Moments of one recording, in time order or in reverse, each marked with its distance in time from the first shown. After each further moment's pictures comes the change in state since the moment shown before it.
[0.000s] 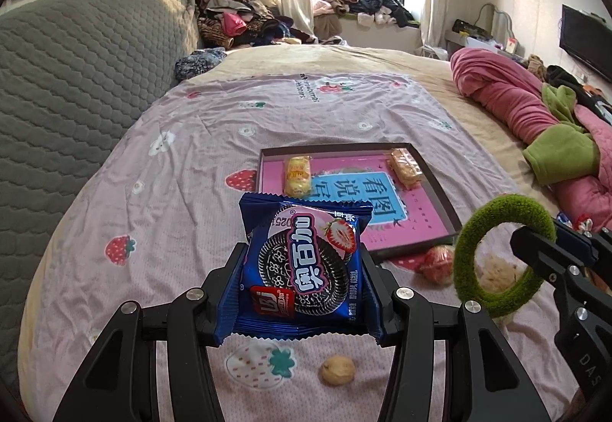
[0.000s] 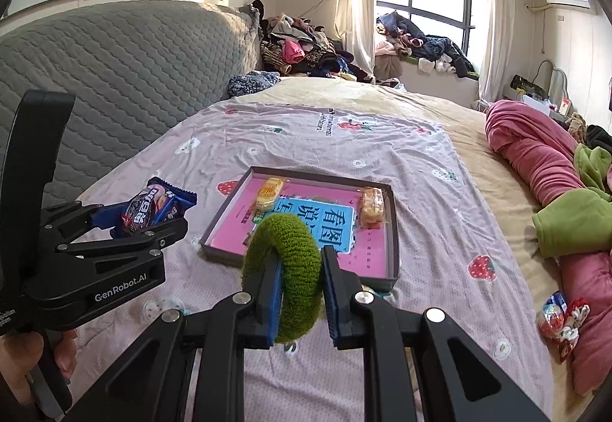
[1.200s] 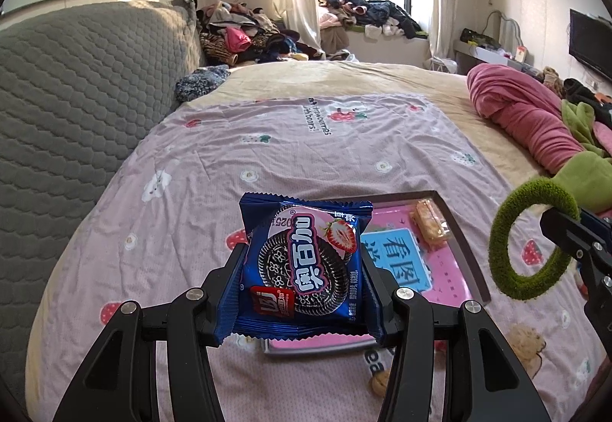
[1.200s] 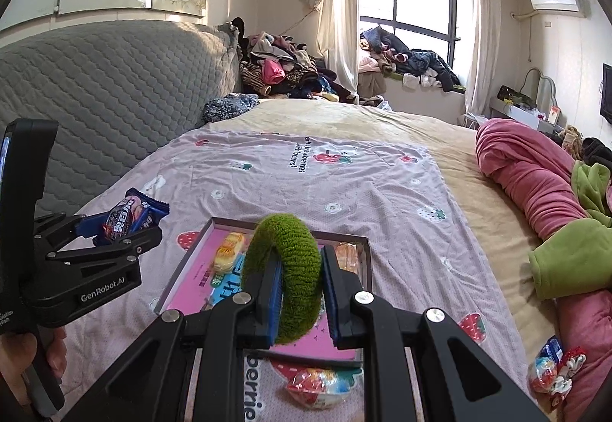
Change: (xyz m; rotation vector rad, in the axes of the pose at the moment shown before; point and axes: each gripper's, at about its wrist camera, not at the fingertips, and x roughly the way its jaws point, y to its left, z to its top) left arm 0.061 0.000 0.081 0.005 -0.049 0.035; right arm 0.058 -0.045 0.067 0.027 -0.071 -0.050
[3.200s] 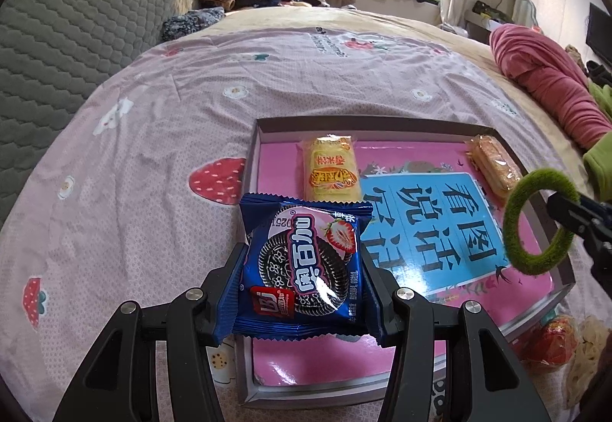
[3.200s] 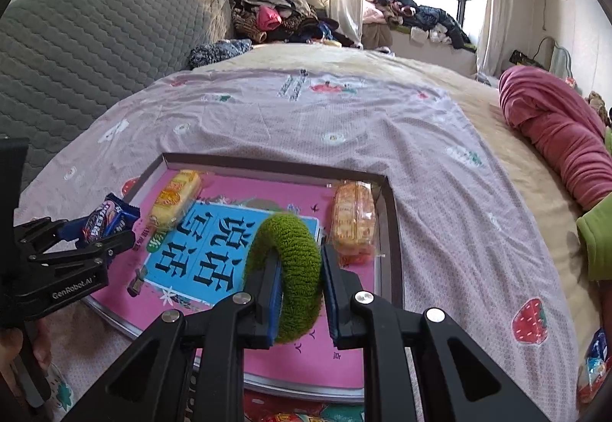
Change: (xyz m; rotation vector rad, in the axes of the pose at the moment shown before) left arm 0.154 0.020 -0.059 -0.035 0.157 -0.032; right arm 0.146 -0.023 -0.058 0.001 0.181 0.016
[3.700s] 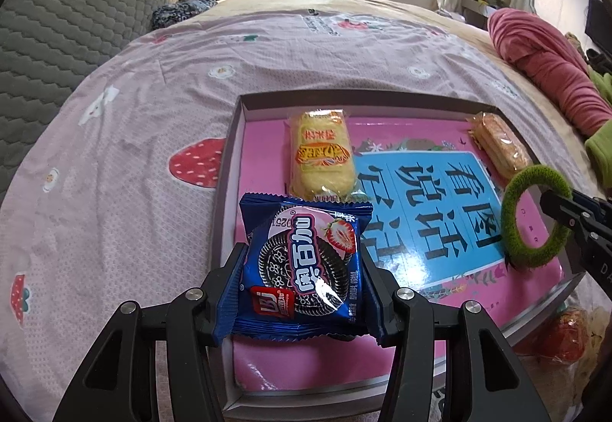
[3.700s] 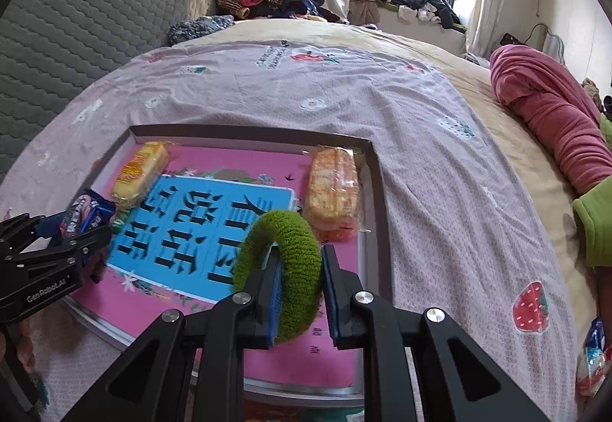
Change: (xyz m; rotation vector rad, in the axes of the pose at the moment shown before) left arm 0.021 -0.009 -0.007 0.024 0.053 -0.006; right arm 0.027 -0.010 -0.011 0.010 0.085 -0.076
